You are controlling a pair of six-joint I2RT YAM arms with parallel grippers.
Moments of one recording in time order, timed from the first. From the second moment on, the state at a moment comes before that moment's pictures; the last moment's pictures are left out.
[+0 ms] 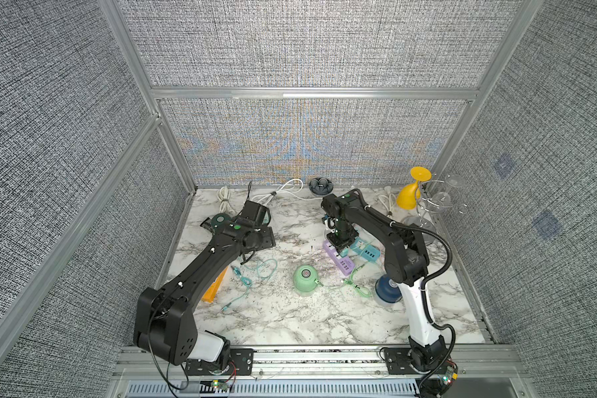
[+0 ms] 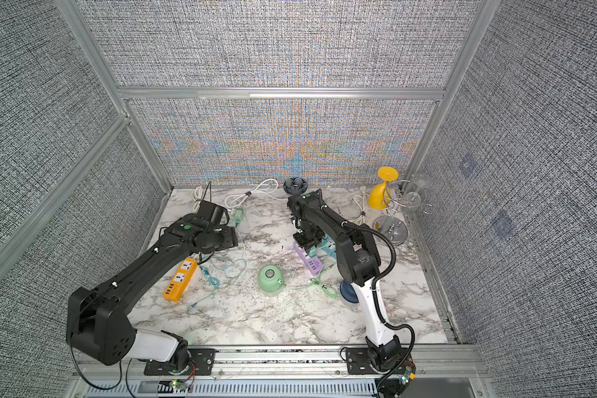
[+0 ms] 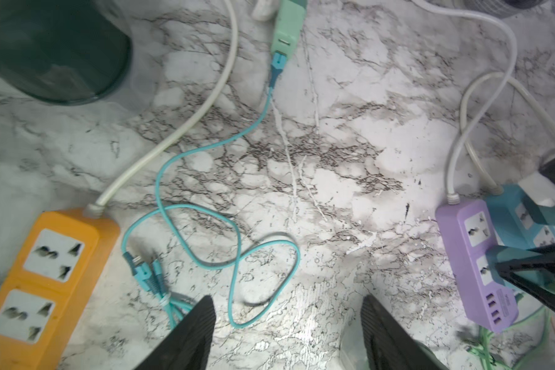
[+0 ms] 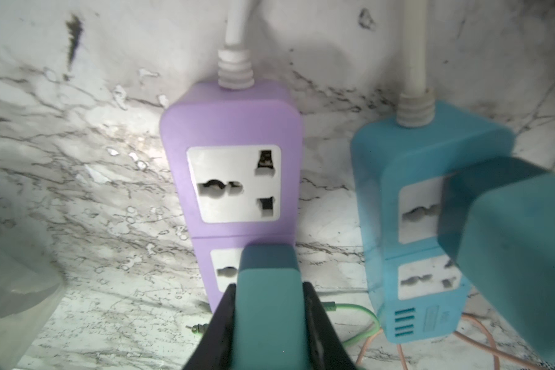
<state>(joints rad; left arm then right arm) -0.40 1.41 1.16 -0.79 -0.08 -0.58 0.51 2.28 1.97 -1.36 0.08 -0.02</state>
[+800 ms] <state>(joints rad) -0.14 1.37 1.12 -0.78 -0.08 -0.69 0.53 2.08 1.91 -1.22 0.00 0.01</state>
